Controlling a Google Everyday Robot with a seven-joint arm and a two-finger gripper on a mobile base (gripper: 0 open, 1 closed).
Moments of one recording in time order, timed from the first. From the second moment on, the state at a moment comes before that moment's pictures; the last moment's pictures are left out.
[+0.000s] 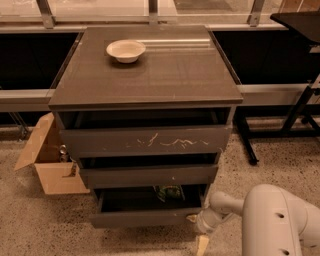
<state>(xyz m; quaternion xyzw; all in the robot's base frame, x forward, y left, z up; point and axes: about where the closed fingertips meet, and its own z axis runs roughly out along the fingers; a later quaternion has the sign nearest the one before) 0.474 -0.165 0.163 -0.68 0.69 0.24 0.11</state>
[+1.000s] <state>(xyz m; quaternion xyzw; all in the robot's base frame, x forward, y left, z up) 0.562 -0.176 0.173 -0.69 0.67 0.21 0.14</state>
